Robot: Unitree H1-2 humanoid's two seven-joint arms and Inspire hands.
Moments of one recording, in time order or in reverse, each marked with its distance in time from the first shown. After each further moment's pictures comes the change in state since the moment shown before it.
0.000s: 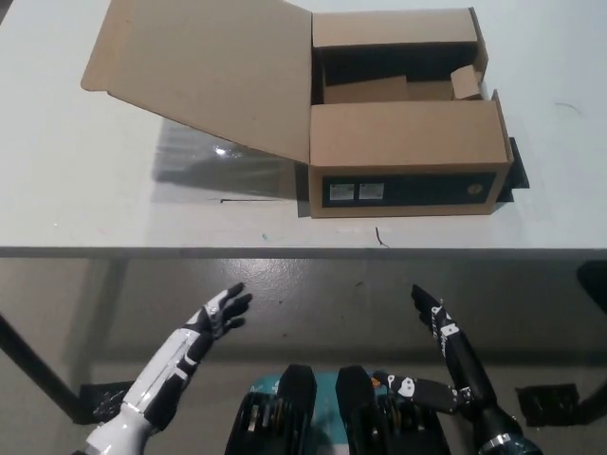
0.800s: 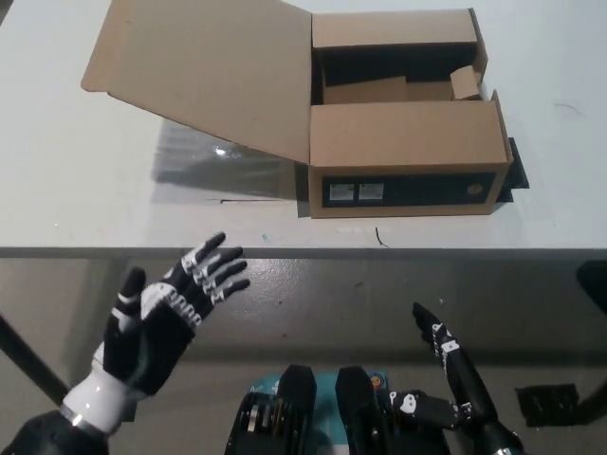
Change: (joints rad) left_arm -0.097 -0.001 0.097 -0.024 -0.463 0.203 -0.055; right_arm 0.028 0.000 0.000 0.024 -0.005 0.001 0.000
